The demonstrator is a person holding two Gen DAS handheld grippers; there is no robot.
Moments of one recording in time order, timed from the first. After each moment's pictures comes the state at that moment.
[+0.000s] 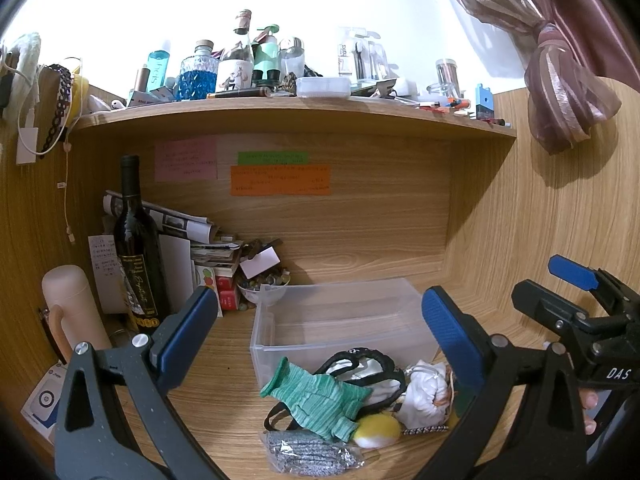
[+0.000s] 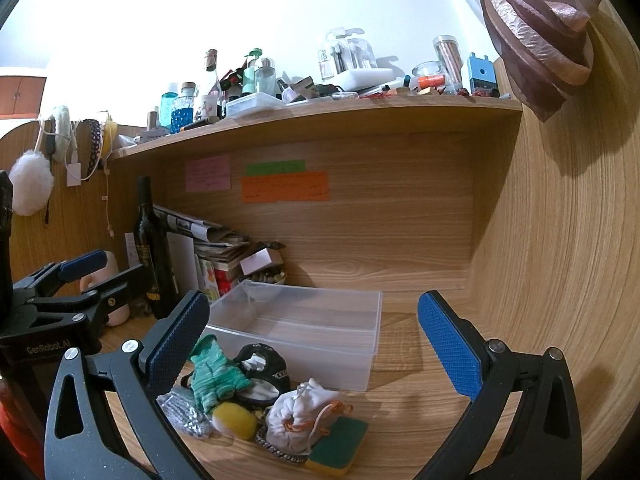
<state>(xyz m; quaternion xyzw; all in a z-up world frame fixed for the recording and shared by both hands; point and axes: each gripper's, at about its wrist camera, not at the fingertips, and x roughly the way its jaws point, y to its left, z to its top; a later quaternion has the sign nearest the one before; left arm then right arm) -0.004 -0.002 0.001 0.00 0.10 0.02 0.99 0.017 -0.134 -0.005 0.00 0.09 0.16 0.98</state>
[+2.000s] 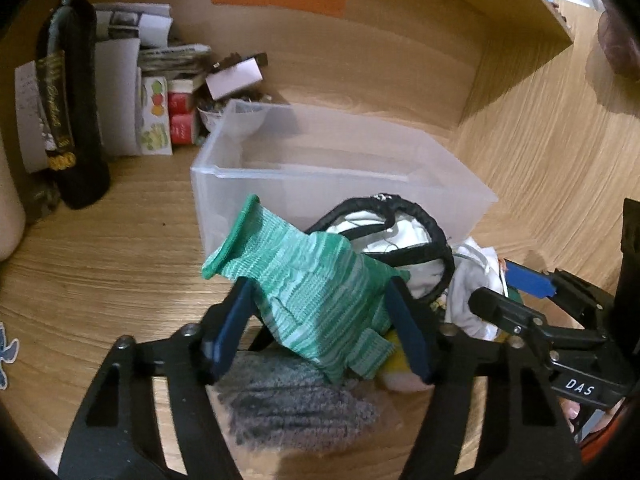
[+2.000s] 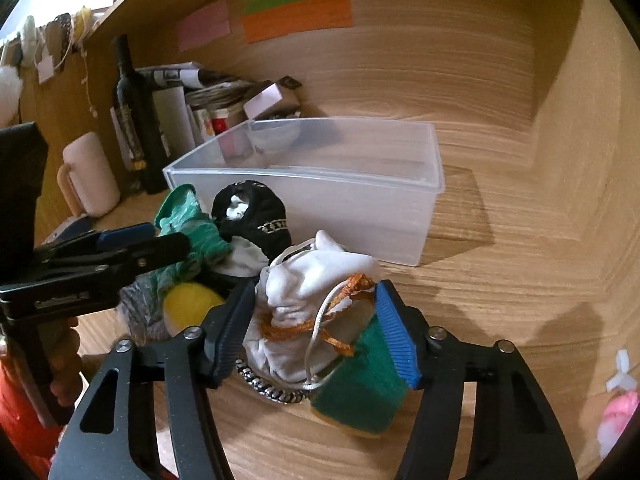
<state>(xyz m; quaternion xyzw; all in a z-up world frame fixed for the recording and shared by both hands) 0.089 0.027 -0.122 -0.09 0.34 -0.04 0.94 0.094 -0.109 -0.115 -0.02 0.32 0.22 0.92</state>
